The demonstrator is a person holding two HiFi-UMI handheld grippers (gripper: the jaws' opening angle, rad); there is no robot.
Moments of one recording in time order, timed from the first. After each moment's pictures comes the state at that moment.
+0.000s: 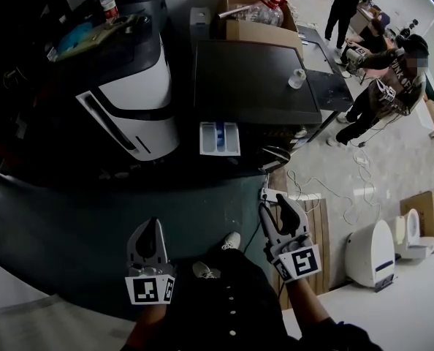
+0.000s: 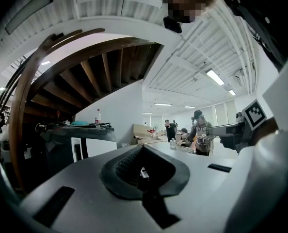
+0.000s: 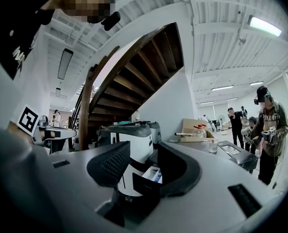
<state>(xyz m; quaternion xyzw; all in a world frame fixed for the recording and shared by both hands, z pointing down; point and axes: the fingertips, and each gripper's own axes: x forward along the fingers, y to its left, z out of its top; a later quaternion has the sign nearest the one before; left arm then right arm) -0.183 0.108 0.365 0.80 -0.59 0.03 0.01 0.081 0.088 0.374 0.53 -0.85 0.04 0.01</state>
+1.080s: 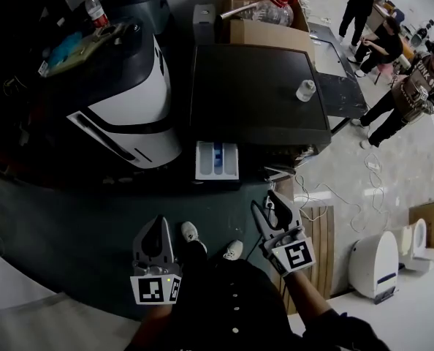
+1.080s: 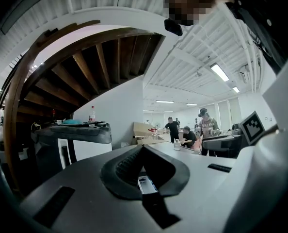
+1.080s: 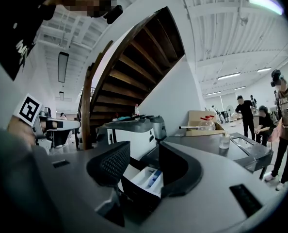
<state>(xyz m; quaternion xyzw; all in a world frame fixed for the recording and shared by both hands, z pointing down) -0.128 0.002 0.362 0.80 -0.60 0.05 0.03 0.097 -0.034 0.401 0.49 -0.87 0.07 0.00</state>
